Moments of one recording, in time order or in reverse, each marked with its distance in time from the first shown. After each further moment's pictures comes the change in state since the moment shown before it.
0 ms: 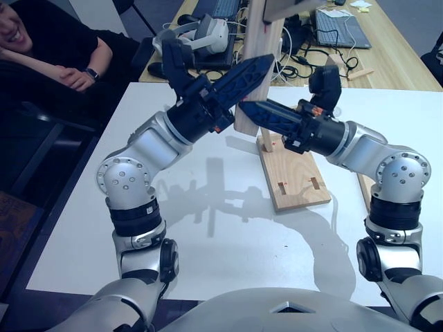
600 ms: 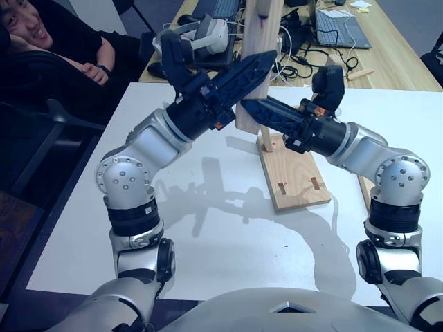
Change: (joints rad) left arm -0.006 0.058 -0.034 -0.009 0.023 -0.039 -0.003; right arm 0.019 0.005 0.005 -0.016 -0.026 -0.043 0.010
